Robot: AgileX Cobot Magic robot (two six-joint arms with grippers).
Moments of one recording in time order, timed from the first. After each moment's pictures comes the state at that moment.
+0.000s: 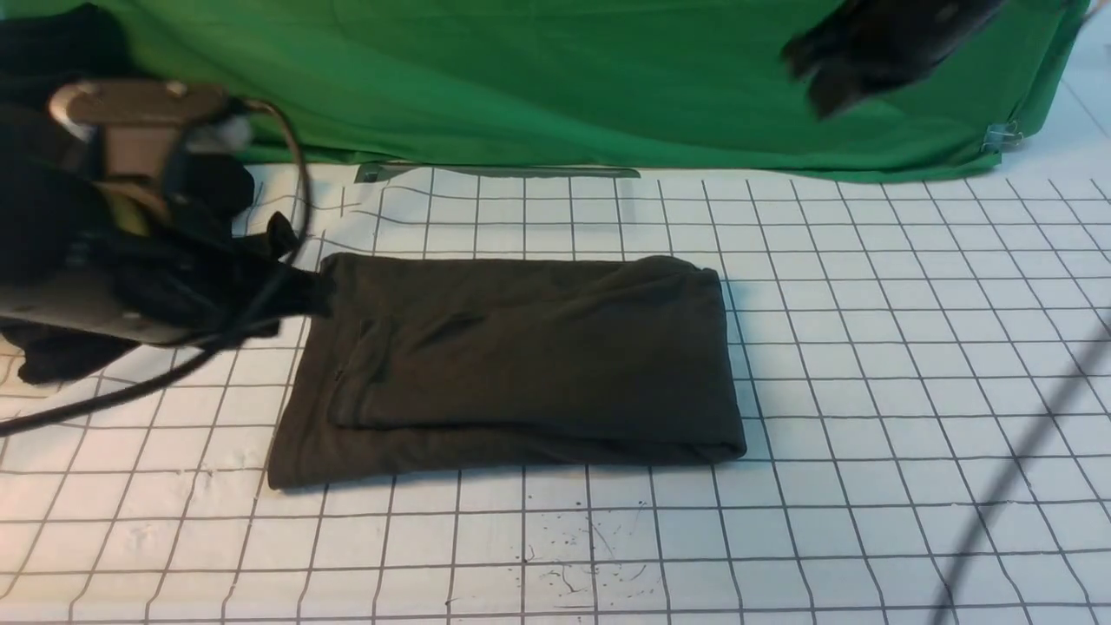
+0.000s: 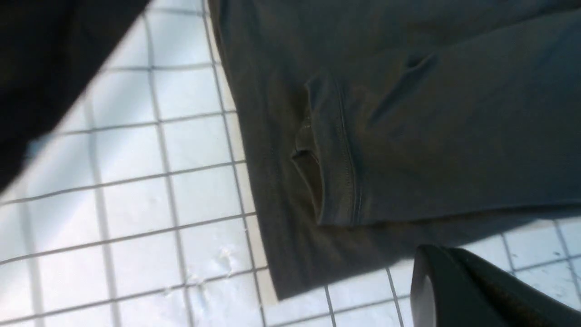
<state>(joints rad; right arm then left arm) 0.27 1.85 -2.08 0.13 1.19 -0.15 -0.28 1.16 -1.00 0.05 0.71 -0.18</state>
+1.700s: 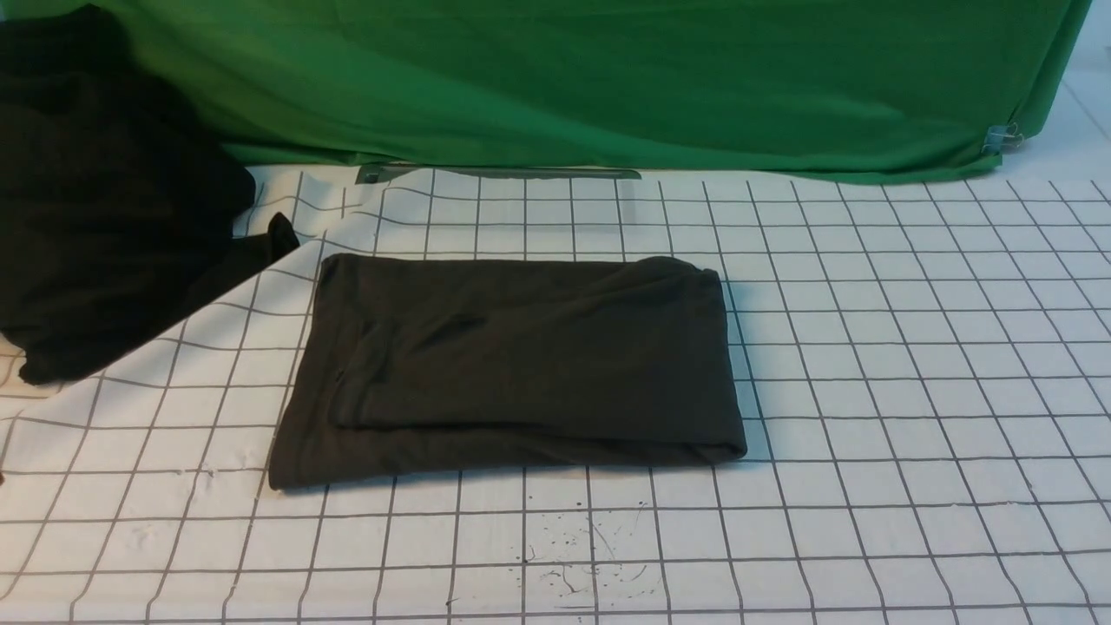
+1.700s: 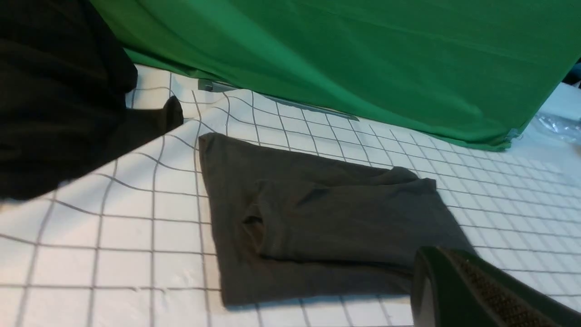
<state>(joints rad) 0.27 0.13 -0.39 0.13 -0.22 -0.20 -0.28 0.20 -0.51 0.08 0.58 -0.38</state>
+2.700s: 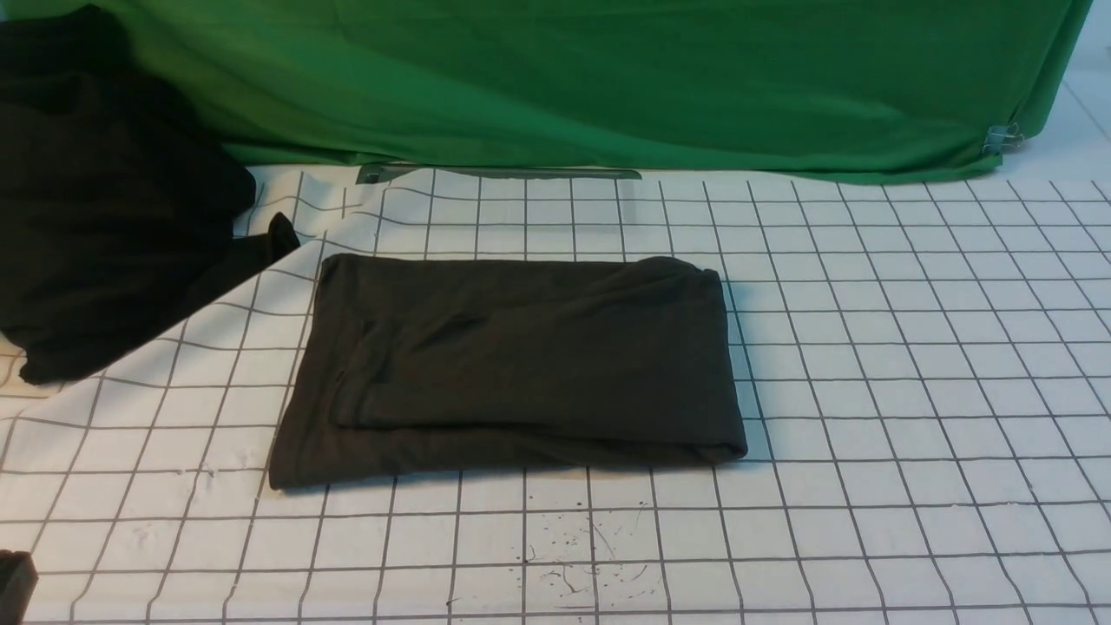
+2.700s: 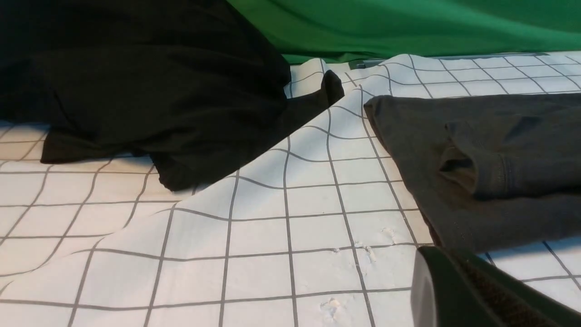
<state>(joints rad) 0.27 0.13 -0.39 0.13 -0.22 -0.20 0.03 0.00 0.01 -0.07 0.22 0.13</state>
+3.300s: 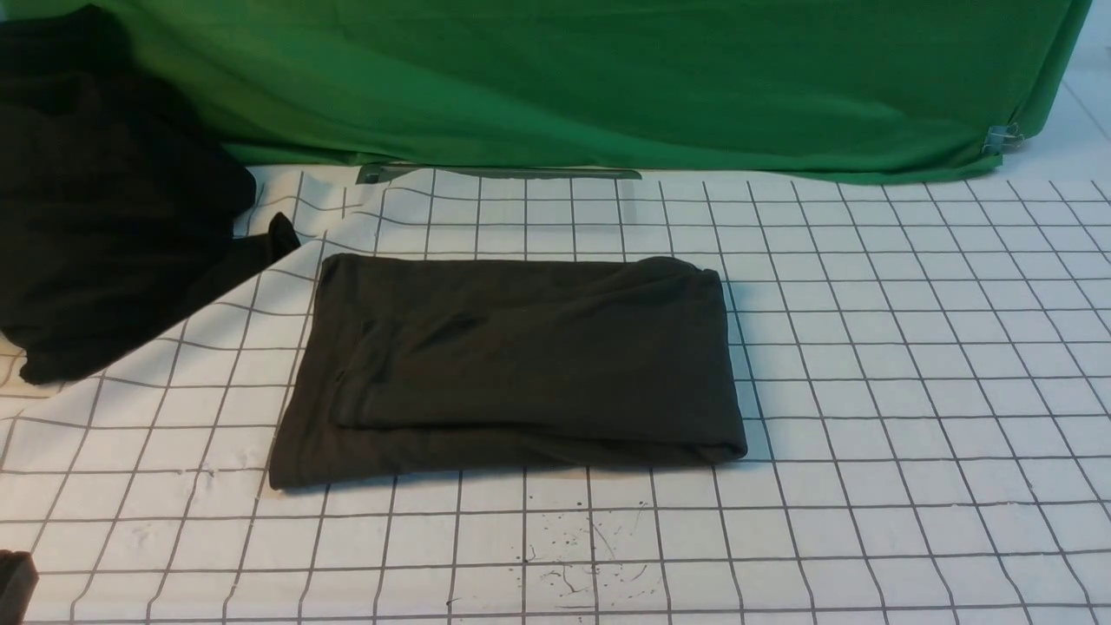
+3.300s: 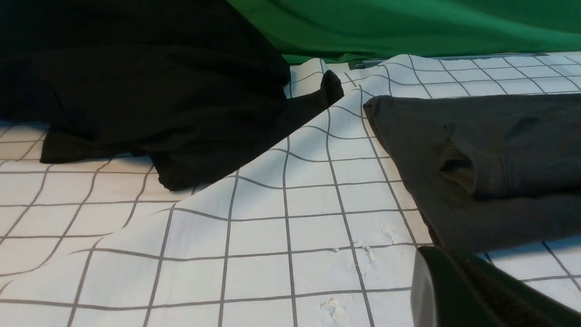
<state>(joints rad) 0.27 0.13 -0.39 0.13 -0.21 -0.24 0.03 0.00 0.01 -0.07 0.22 0.13</state>
